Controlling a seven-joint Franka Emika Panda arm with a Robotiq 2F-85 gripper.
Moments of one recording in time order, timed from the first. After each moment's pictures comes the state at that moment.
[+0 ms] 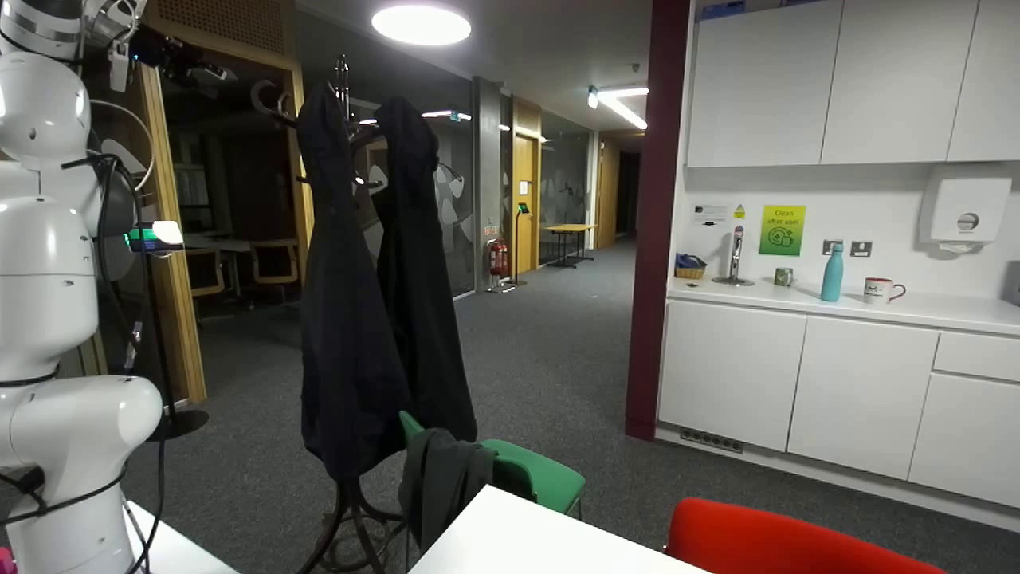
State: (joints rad) arm 0.73 0.22 0.51 -0.59 -1.38 1.26 0.55
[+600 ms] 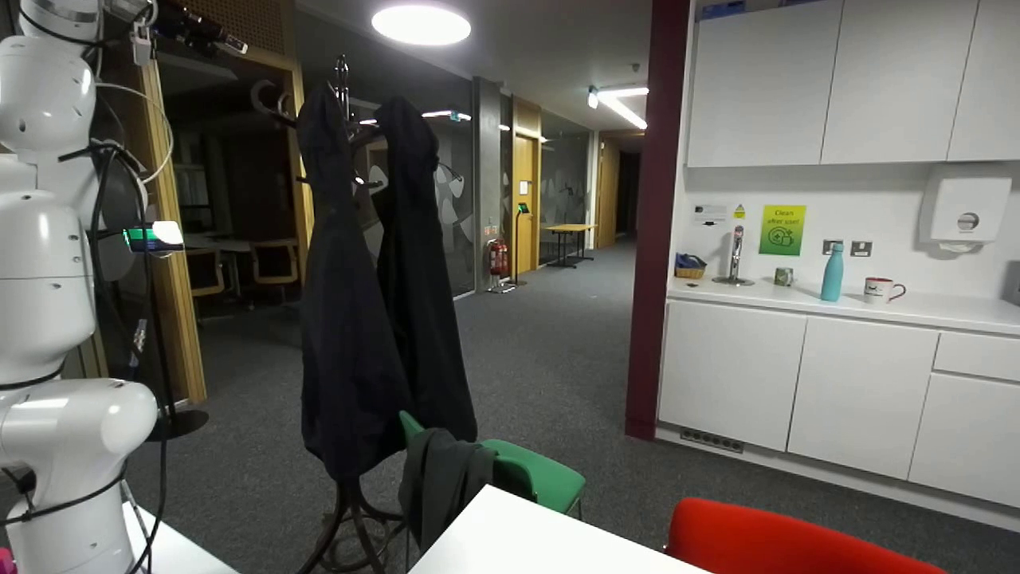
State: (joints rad) arm 0.57 0.15 0.50 -0.59 -1.29 1.42 0.64
